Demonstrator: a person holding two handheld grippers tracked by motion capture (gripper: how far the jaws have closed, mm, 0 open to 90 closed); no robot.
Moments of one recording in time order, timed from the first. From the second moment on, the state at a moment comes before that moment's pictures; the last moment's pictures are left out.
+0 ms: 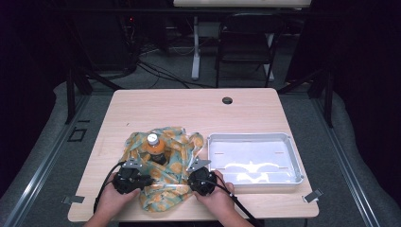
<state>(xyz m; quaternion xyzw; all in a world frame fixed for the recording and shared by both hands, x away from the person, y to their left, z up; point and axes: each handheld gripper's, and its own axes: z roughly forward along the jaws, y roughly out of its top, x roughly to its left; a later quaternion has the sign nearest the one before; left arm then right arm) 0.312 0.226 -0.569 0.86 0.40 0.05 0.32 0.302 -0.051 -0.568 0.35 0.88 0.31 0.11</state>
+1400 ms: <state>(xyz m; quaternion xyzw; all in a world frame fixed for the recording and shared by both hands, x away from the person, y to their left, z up) 0.332 0.268 -0.500 0.79 0.44 0.13 0.40 0.298 -0.088 -0.486 0.35 0.80 0.48 0.09</state>
